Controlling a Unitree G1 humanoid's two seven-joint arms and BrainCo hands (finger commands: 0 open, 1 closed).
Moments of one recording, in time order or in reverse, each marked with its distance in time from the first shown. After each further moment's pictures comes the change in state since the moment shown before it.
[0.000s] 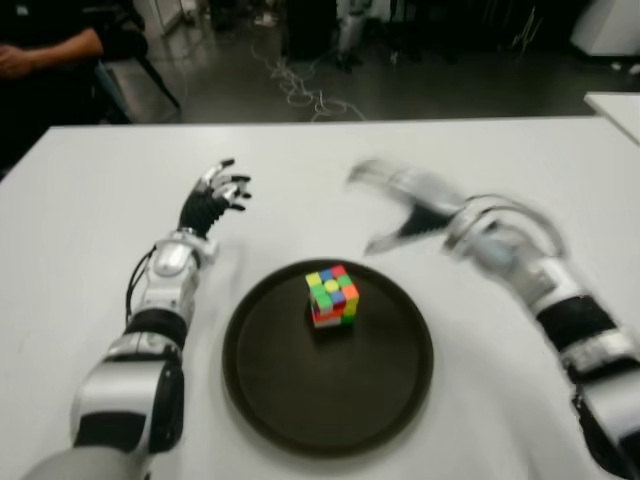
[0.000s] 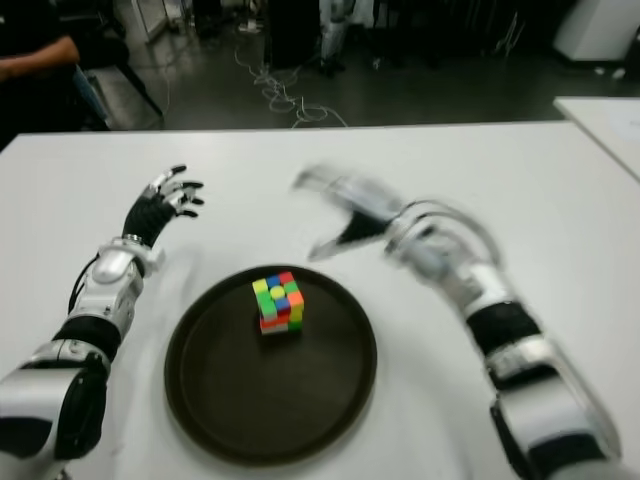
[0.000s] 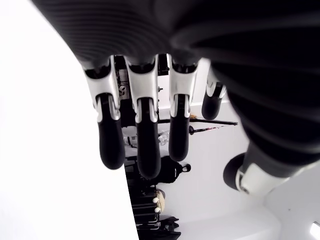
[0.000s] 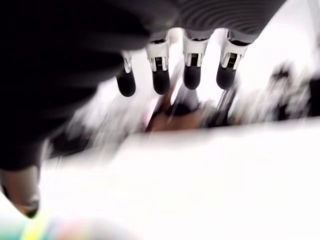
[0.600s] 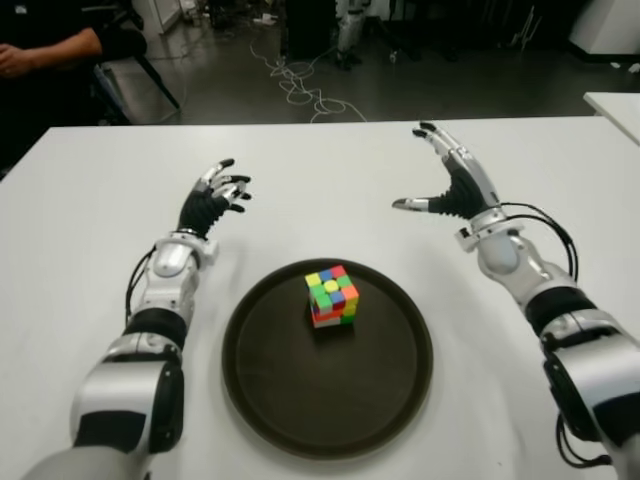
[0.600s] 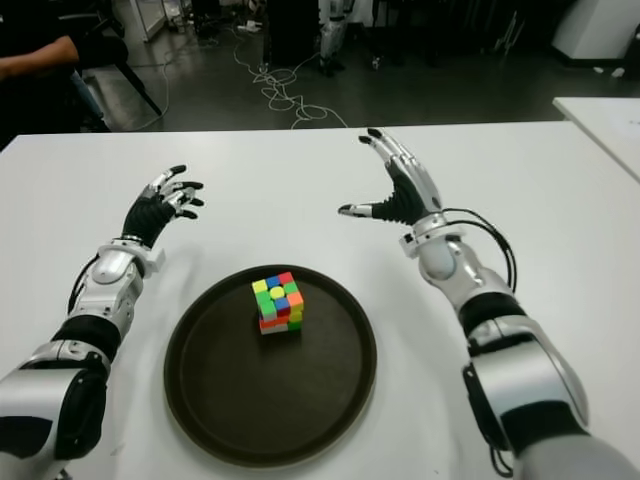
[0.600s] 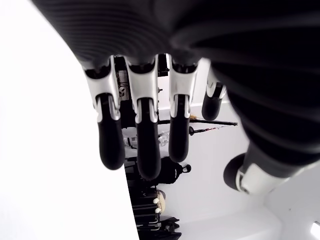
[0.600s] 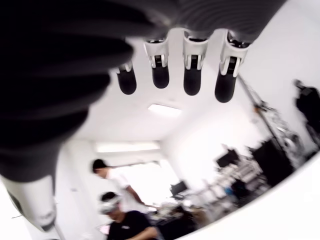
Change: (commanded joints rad) left arm 0.000 0.001 0.001 0.002 -0.001 0.002 -0.004; right arm -0.136 0.106 -0.062 0.430 0.109 0.044 -0.149
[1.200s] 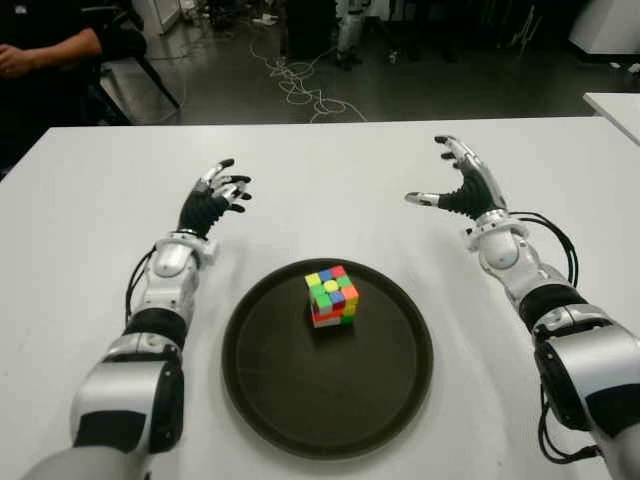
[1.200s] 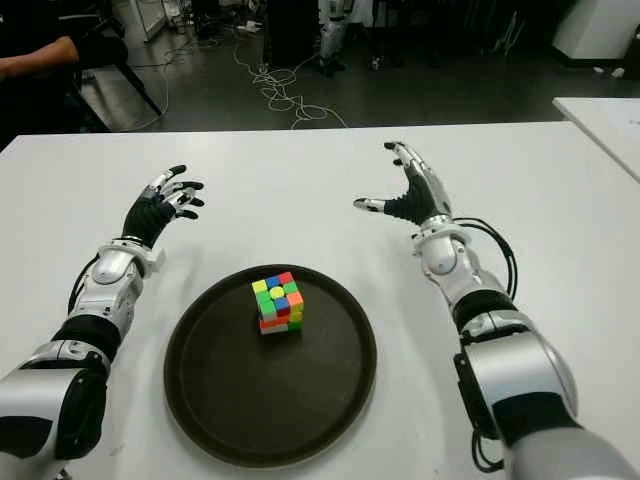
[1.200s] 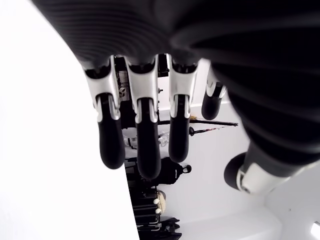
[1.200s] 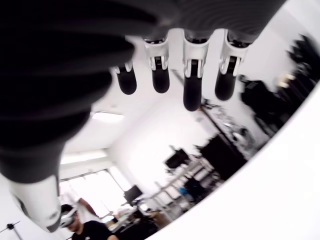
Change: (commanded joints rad) left arm 0.007 -0.003 0.003 0.000 -0.007 -0.003 -0.014; right arm 0.014 0.050 -0.071 0.045 0.114 0.106 0.110
